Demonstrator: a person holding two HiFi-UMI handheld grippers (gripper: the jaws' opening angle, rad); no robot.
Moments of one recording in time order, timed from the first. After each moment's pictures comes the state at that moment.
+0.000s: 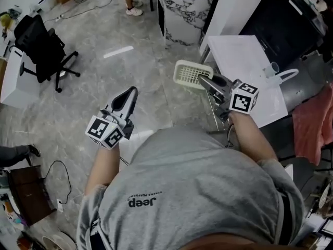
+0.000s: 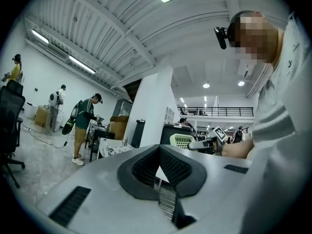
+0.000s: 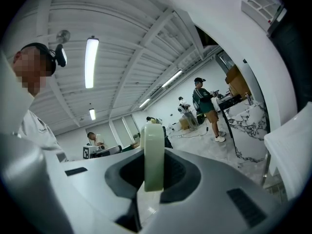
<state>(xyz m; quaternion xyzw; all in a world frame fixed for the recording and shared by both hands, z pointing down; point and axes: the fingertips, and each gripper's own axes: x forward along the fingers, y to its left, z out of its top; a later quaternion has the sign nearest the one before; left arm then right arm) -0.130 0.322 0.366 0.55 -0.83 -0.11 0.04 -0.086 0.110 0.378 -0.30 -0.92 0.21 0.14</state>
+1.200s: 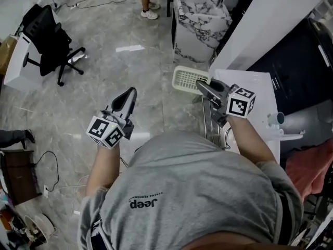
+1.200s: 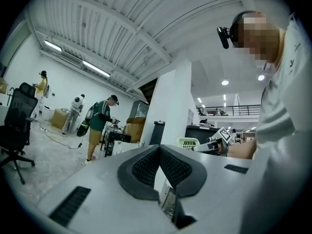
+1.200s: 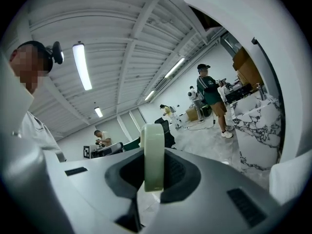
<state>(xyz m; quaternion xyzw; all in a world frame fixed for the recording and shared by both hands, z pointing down) -0.295 0.184 0.383 0.45 -0.88 -0.12 0.05 -0.277 -0.033 0.405 -0.37 -0.88 0.21 0.19</state>
